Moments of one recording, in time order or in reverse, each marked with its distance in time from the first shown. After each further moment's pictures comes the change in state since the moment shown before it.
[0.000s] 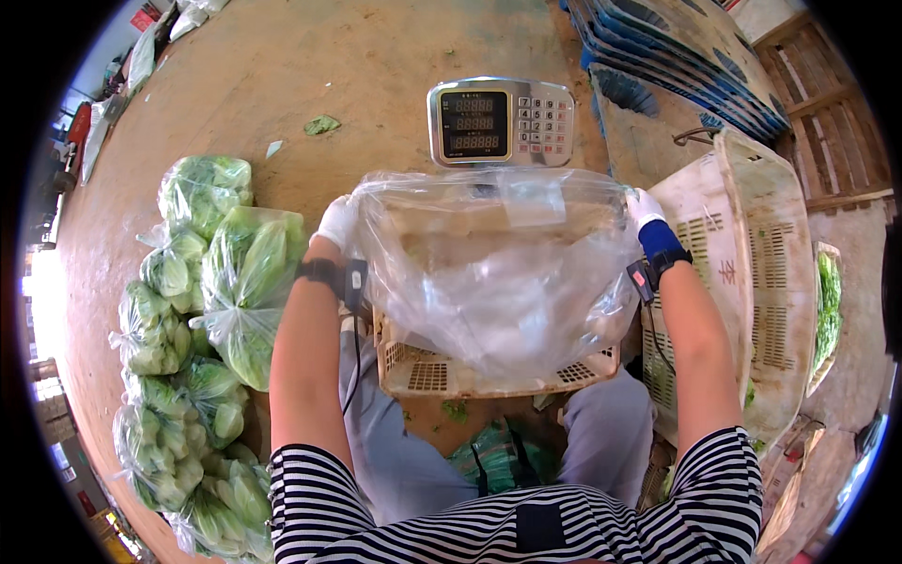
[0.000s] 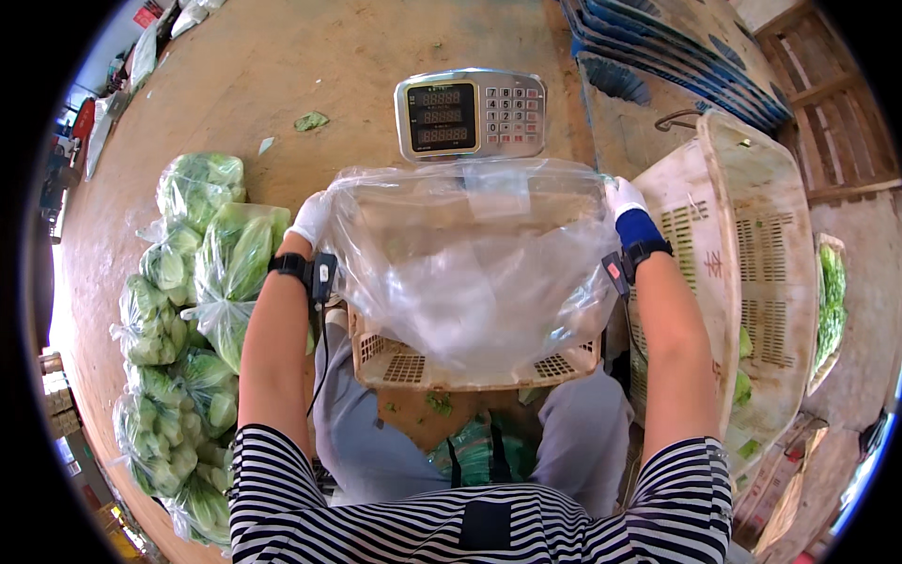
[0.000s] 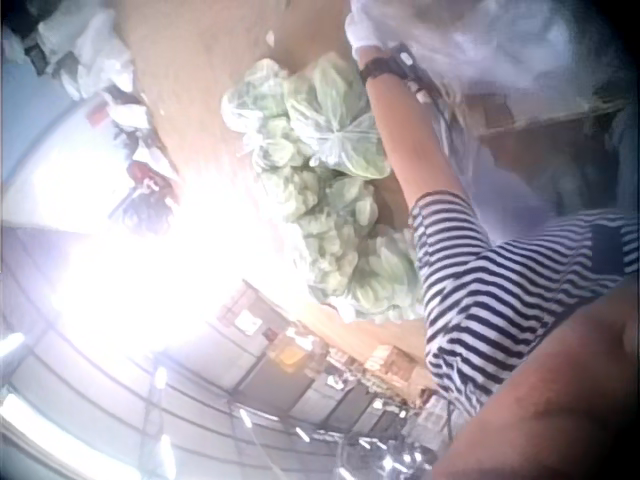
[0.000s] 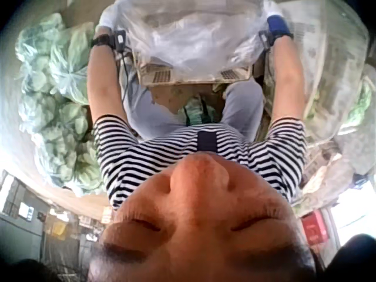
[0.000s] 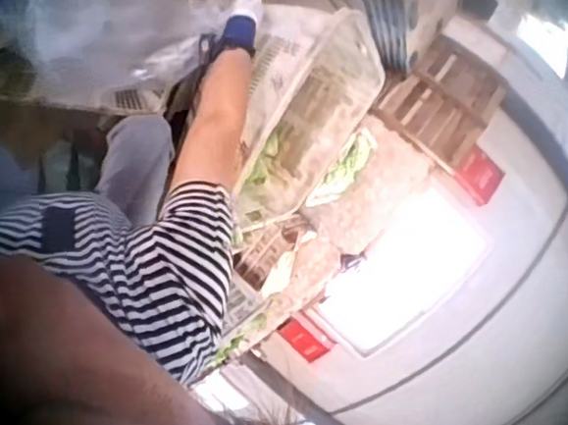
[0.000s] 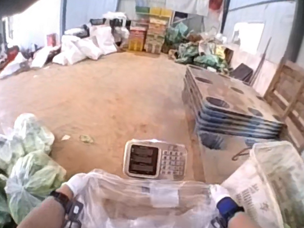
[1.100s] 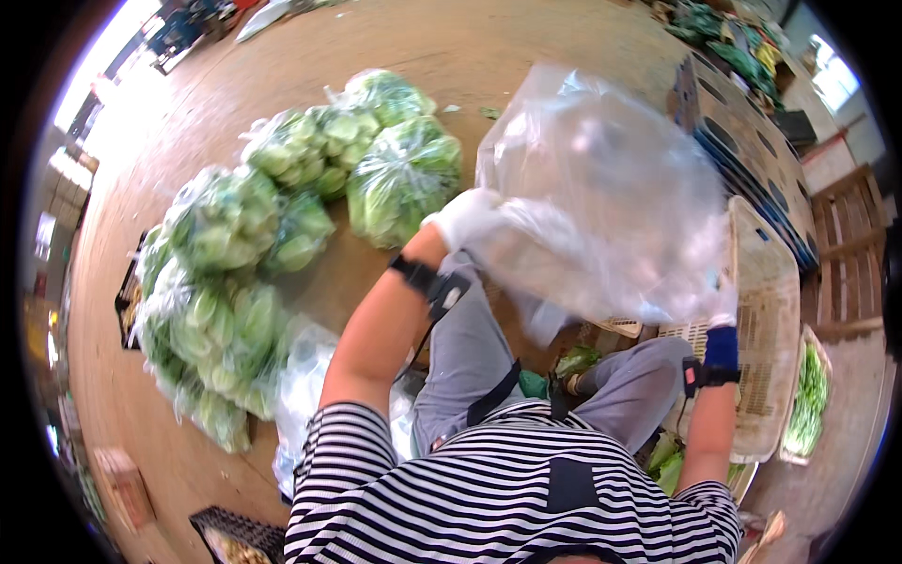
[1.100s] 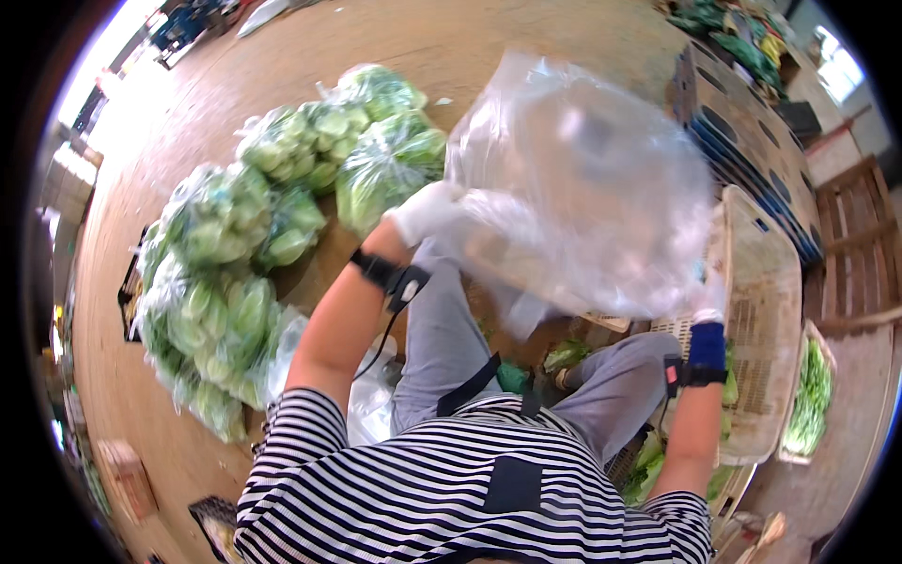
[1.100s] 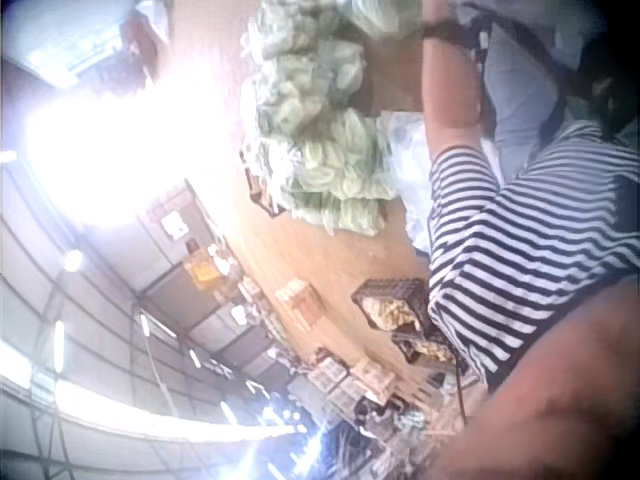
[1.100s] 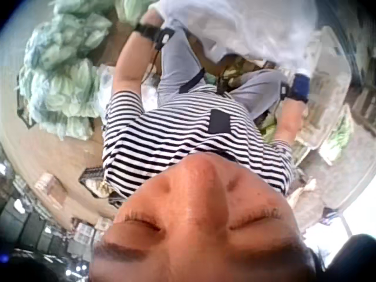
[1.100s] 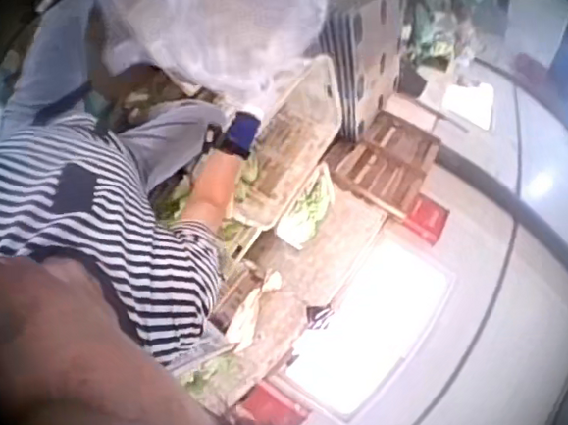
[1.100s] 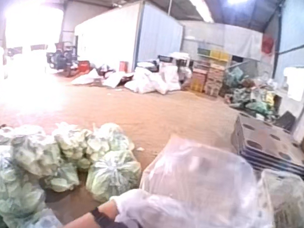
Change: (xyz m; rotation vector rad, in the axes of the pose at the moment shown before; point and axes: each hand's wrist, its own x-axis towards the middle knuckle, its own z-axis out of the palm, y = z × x) left_hand -0.366 0.234 -0.146 -0.221 0.216 -0.009; right_hand -0.308 0.003 -0.166 0.171 0.408 -0.479
